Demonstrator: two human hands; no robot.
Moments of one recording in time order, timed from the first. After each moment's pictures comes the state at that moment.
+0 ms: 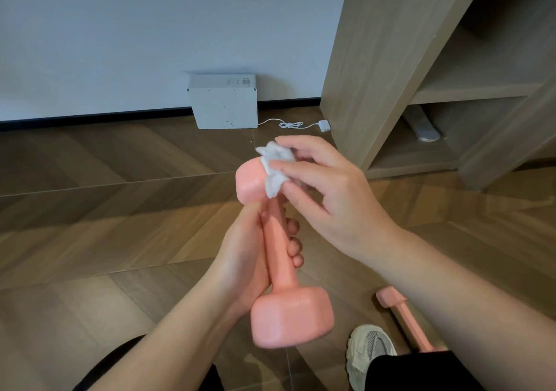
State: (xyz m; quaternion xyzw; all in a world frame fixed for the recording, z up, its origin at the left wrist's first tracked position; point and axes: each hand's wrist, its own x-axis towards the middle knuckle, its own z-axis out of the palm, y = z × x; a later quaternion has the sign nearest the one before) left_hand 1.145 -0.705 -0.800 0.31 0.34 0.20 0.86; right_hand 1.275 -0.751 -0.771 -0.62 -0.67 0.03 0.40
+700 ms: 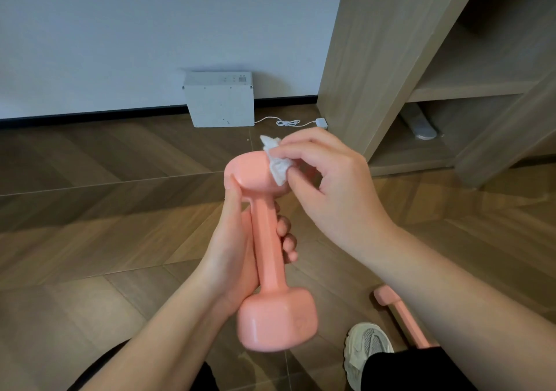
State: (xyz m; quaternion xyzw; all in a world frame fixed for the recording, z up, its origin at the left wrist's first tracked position) left_hand 1.141 -0.699 -0.803 0.29 0.30 0.19 0.89; right_hand 1.269 -0.742 -0.762 -0.65 -0.60 0.03 0.47
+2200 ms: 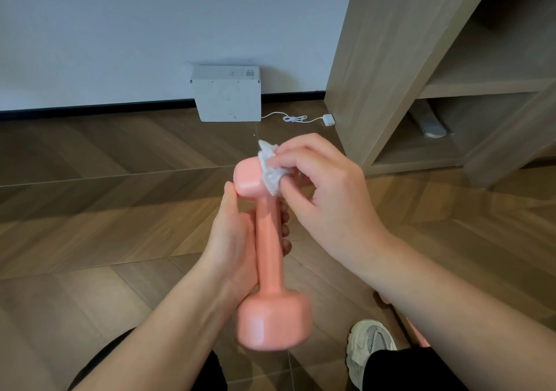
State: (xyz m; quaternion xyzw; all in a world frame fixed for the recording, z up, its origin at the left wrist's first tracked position) left_hand 1.140 -0.692 -0.806 0.24 0.41 0.20 0.86; right_hand 1.256 -0.745 -0.773 -0.64 -0.62 0.03 0.45
